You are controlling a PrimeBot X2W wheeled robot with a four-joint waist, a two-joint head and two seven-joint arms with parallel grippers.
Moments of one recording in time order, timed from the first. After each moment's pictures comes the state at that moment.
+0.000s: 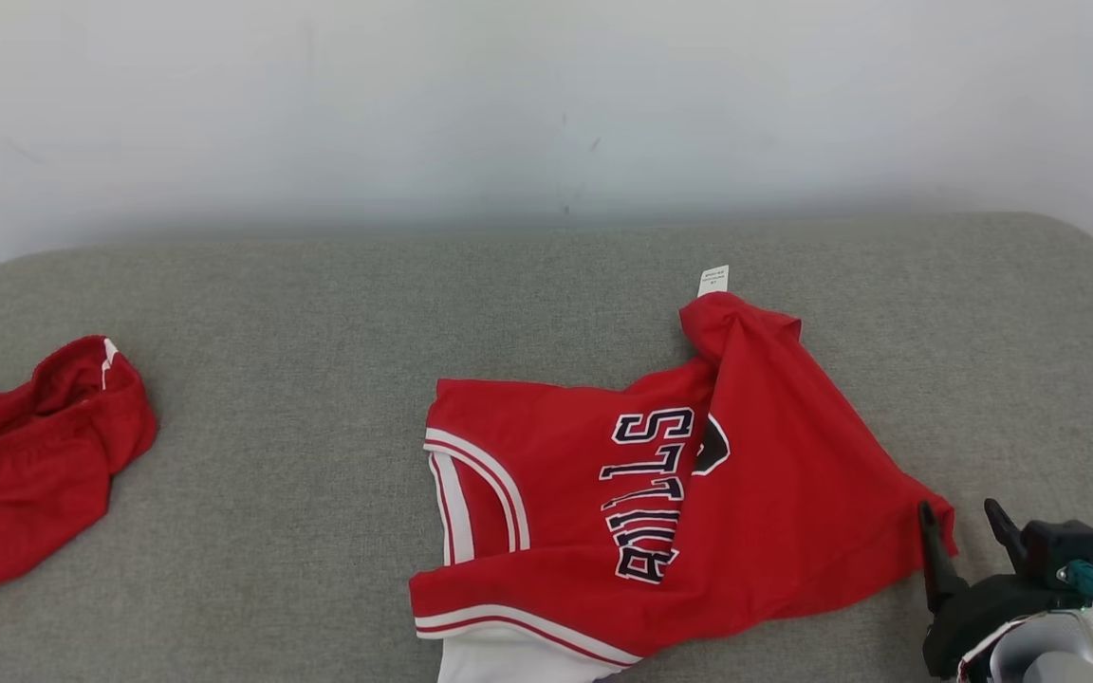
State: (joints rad) left arm 0.03 0.07 -0.38 0.52 -0.38 -0.13 -0.26; right arm -0.30 -0.27 -0.02 0.79 0.19 0.13 -0.25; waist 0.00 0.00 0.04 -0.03
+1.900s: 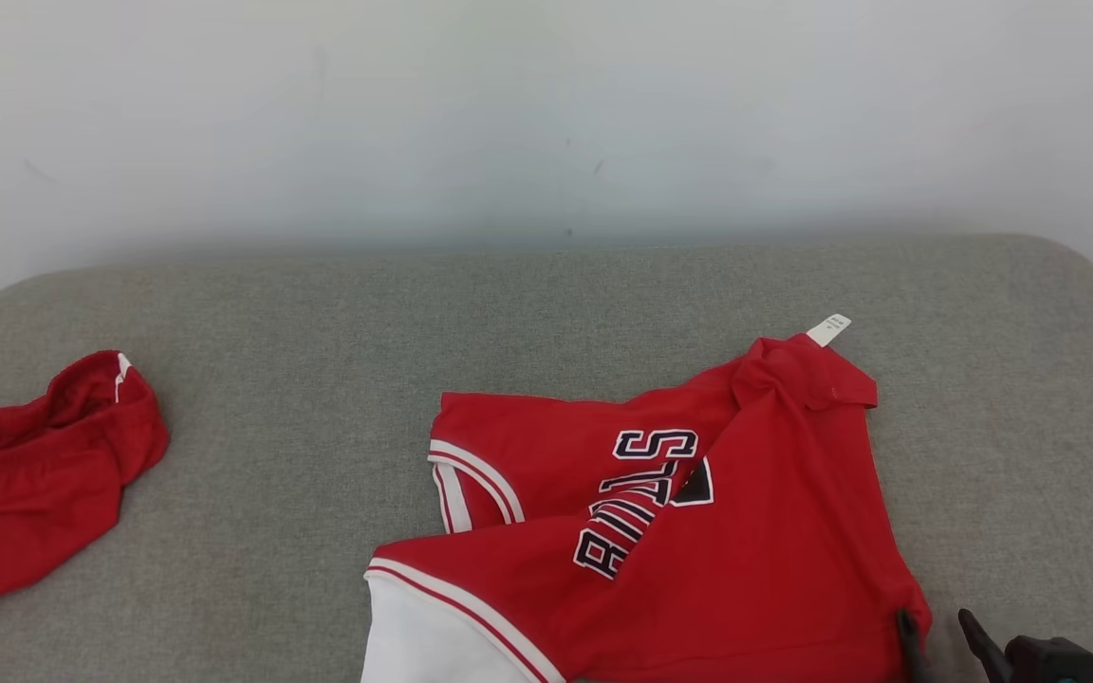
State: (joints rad) left arm 0.09 0.08 -0.18 0.43 -0.41 -0.13 -0.26; right arm -0.08 -0.21 0.00 0.67 0.27 0.13 -0.26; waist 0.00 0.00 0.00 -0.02
